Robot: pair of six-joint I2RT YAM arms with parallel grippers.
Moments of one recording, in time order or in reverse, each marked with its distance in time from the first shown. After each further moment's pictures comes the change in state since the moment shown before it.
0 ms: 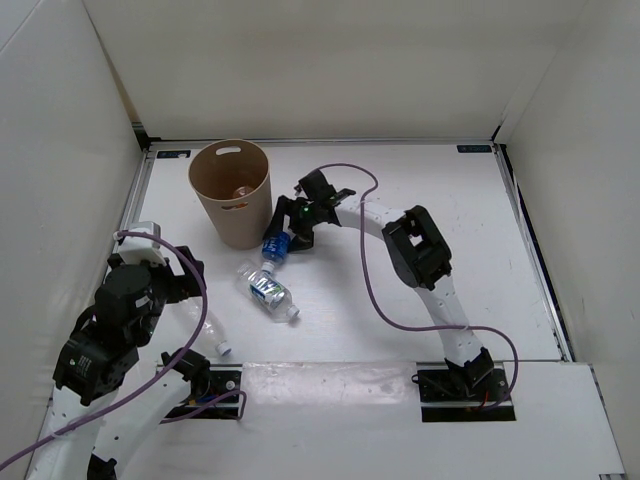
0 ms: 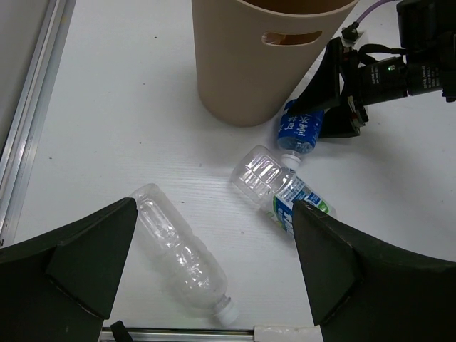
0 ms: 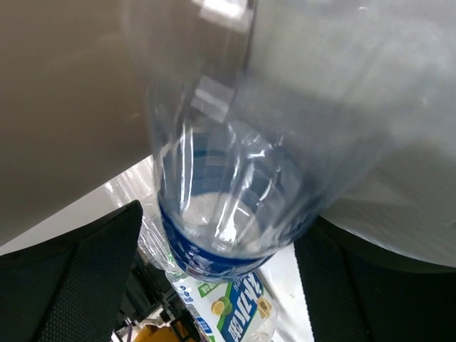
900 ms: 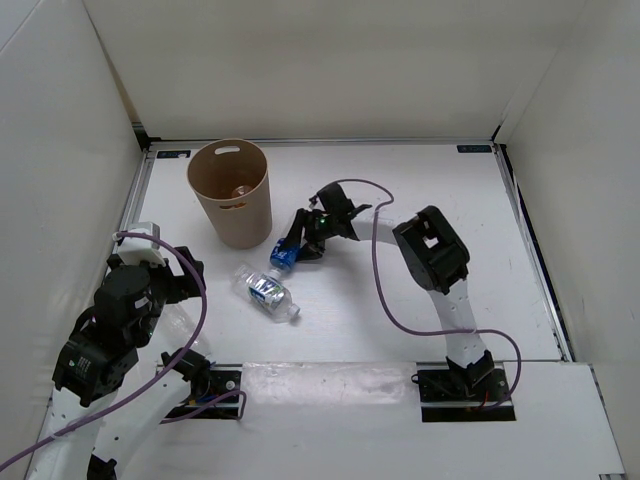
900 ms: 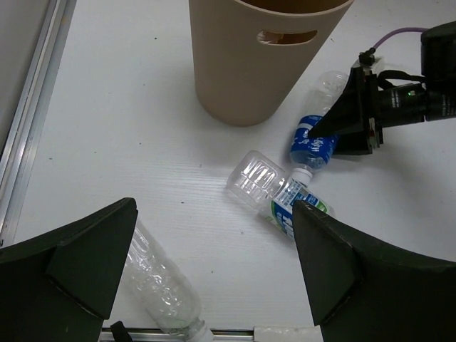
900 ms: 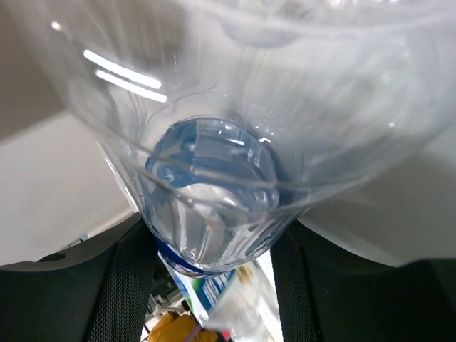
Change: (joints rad) left arm 0.000 -0.005 0.000 0.000 0.000 0.000; right arm -0.032 -0.106 -0.296 0.248 -0.080 0.073
